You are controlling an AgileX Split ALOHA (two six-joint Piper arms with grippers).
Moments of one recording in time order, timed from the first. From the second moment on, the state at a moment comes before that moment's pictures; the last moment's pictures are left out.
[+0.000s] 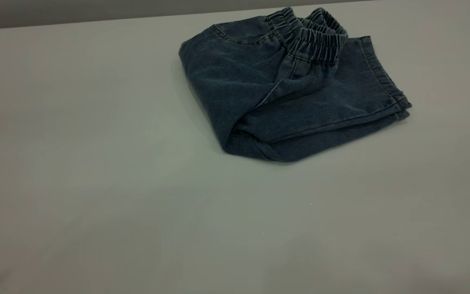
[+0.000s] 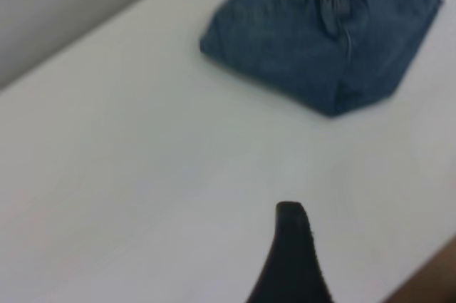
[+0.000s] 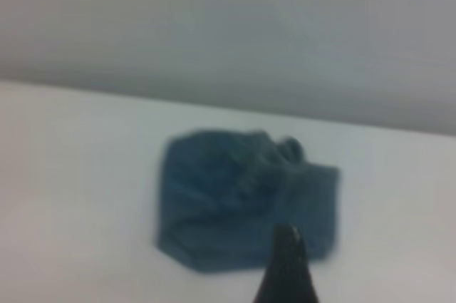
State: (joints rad) left arm -0.64 0.65 -1.06 0.10 1.22 0.07; right arm -0.08 0.13 -0.91 0.38 1.22 -0.24
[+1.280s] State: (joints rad) left arm -0.64 0.31 -0.50 -0.11 1.08 0.10; right arm -0.08 0.00 -0.53 0.29 1.12 -0.32
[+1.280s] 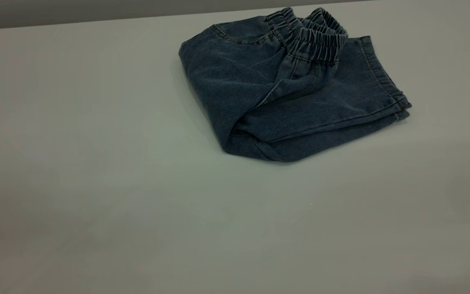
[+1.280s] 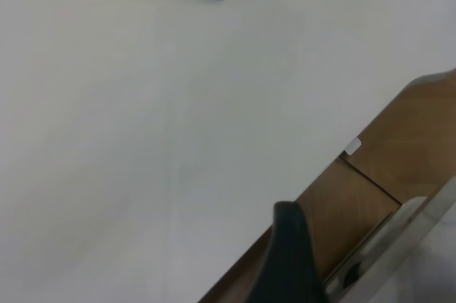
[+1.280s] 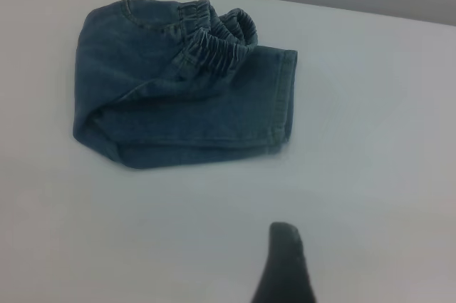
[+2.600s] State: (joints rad) left arm 0.01 0.00 -0.51 -0.11 1.09 0.10; right arm -0.08 0.00 -0.53 0.29 1.12 -0.32
